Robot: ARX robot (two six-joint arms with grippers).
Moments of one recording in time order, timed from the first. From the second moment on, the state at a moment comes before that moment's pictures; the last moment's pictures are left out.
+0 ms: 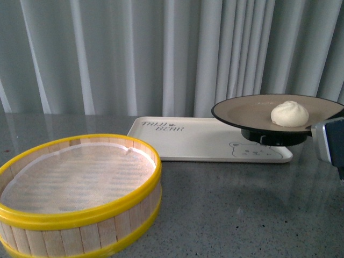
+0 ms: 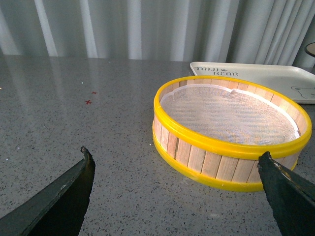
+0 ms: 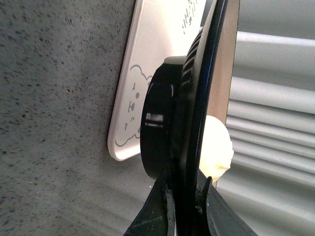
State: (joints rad) left arm 0.00 0.00 0.03 0.00 0.00 0.00; right arm -0.02 1.55 0.86 0.35 -0.45 -1.80
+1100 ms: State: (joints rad) left arm 0.00 0.00 0.03 0.00 0.00 0.00; right arm 0.04 2.01 1.29 0.34 -0.42 -1.83
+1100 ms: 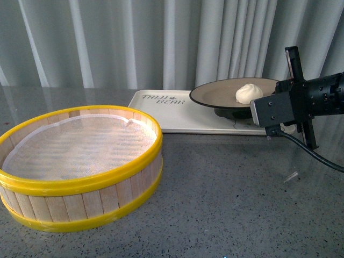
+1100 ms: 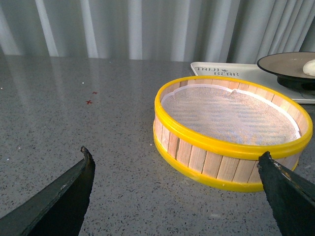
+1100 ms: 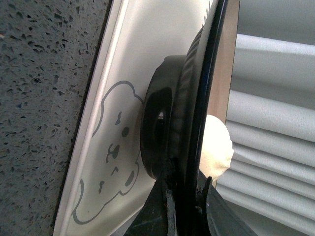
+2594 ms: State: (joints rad) left arm 0.00 0.00 0.03 0.00 0.00 0.00; right arm 0.14 1.41 0.93 0.30 -0.16 -0.80
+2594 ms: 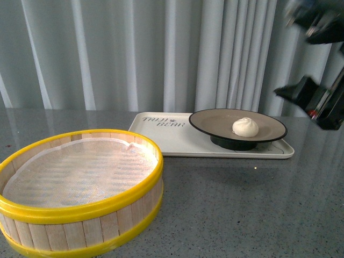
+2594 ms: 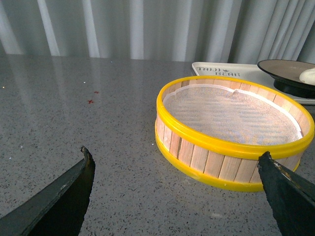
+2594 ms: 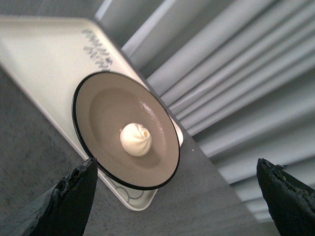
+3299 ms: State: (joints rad) left arm 0.00 0.00 0.03 0.00 0.00 0.00; right arm 0.05 1.03 0.28 0.74 0.04 -0.01
